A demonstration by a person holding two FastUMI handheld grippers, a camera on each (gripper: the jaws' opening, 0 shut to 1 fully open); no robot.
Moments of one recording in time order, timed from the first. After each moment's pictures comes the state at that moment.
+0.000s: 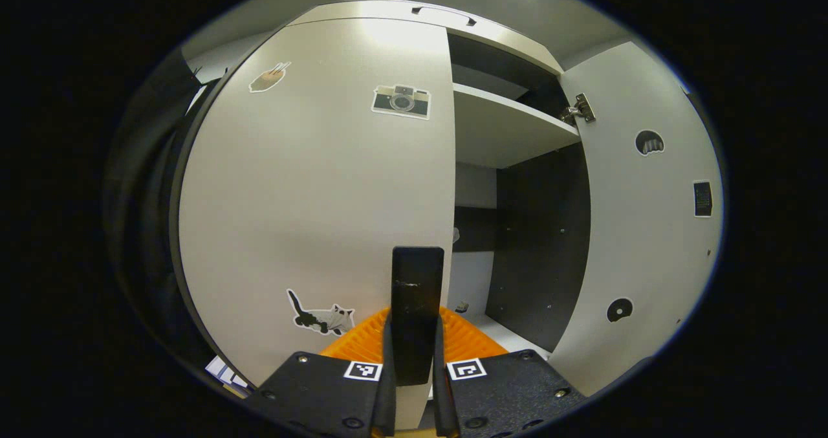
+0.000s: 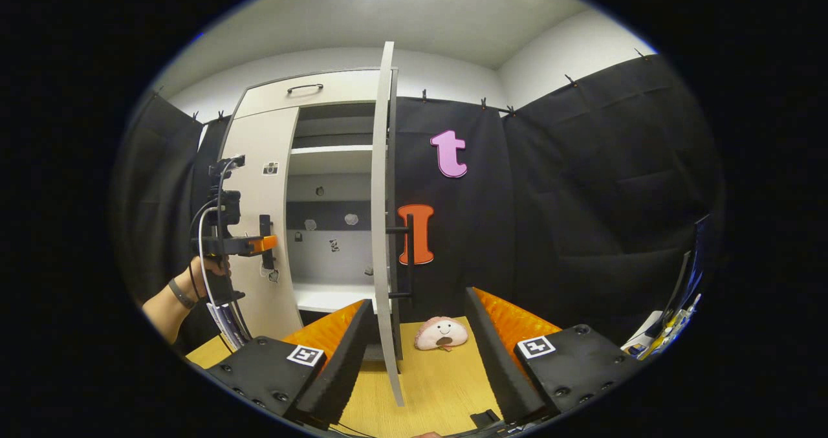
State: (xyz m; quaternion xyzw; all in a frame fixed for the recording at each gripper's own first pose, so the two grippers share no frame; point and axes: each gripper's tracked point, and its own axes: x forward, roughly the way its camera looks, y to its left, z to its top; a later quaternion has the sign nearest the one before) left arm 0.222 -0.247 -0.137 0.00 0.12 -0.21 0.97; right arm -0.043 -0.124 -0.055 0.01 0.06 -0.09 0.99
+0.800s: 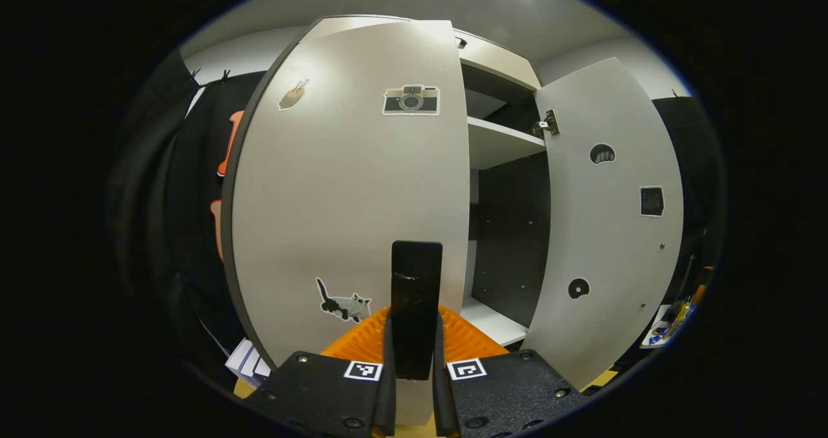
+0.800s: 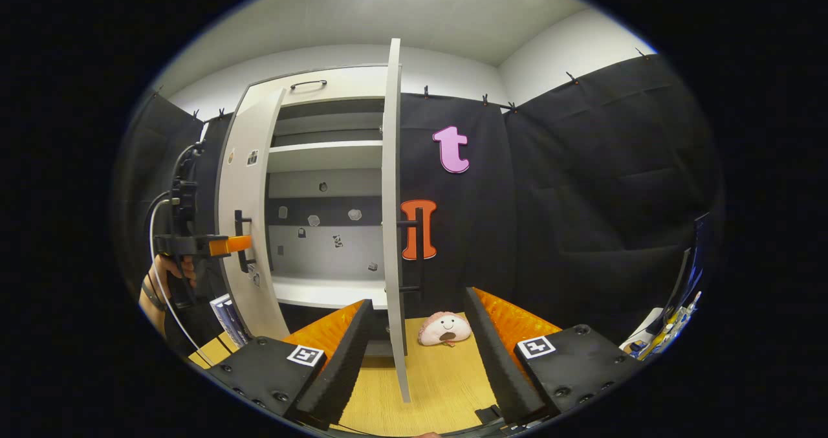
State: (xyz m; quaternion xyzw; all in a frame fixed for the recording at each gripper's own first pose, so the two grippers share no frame) left arm 0.141 -0.191 -0.112 0.01 0.12 -0.24 0.96; right arm -0.020 -0.138 -0.068 0.01 0.08 -0.09 0.99
